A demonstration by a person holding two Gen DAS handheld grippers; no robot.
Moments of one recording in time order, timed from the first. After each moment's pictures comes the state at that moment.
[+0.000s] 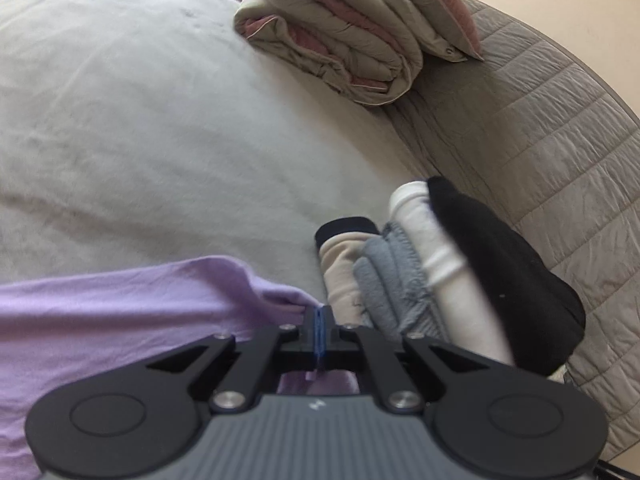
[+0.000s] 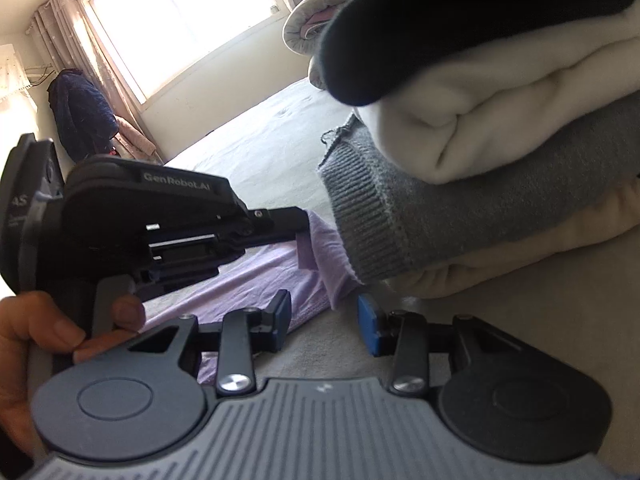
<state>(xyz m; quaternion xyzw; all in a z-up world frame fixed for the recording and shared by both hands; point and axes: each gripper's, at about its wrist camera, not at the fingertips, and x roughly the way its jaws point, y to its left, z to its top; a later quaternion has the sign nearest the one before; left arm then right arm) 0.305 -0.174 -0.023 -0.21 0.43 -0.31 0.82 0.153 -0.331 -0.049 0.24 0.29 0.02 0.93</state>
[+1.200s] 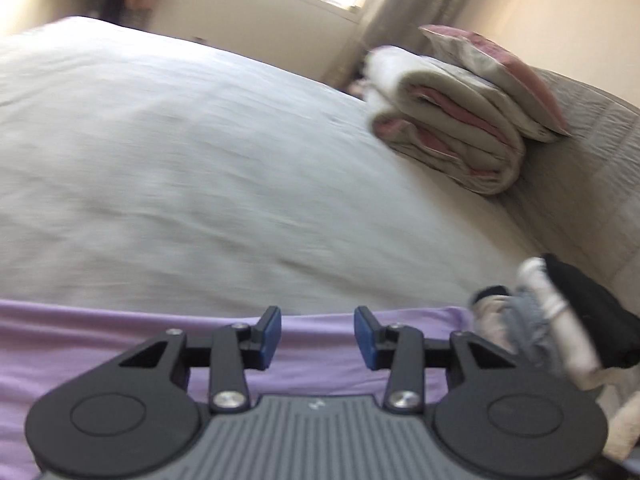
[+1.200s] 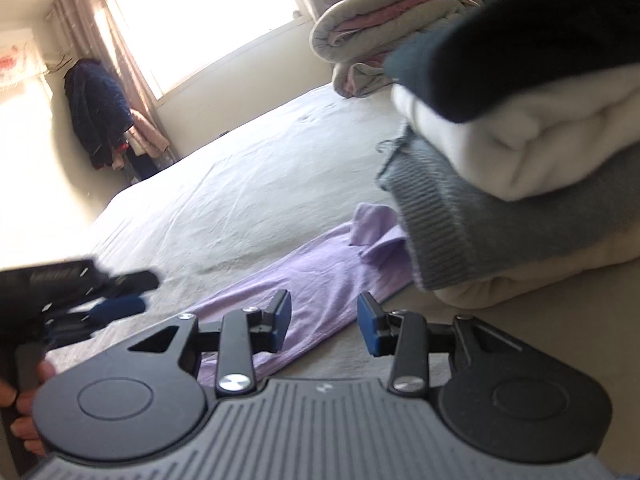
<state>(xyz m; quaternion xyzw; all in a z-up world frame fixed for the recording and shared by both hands) 0.239 -0.005 -0.008 -0.17 0.34 -0.10 0.92 0.164 -0.298 -0.038 0.21 0.27 0.04 0.94</state>
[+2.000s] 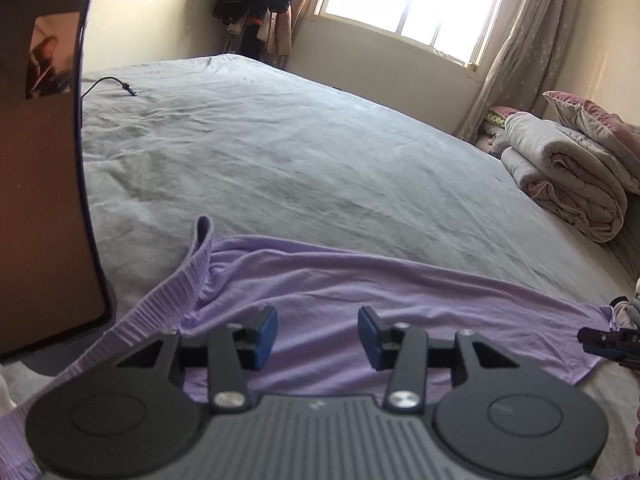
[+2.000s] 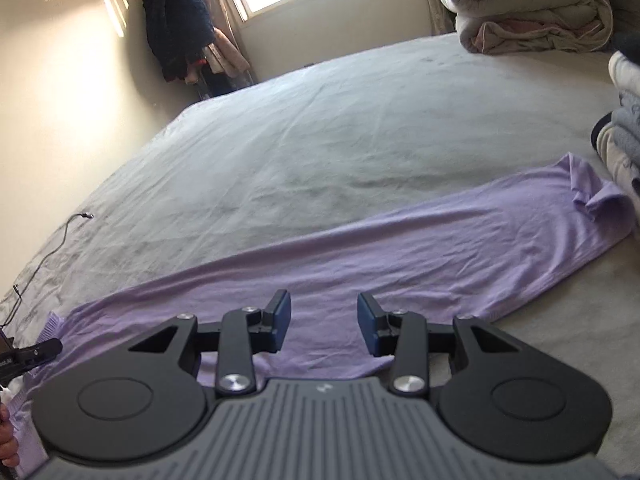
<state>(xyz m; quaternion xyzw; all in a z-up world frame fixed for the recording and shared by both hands) 0.095 0.234 -0.039 -0.16 0.30 0.05 0.94 0.196 -0.161 -0.053 0.13 0.34 0.14 0.92</state>
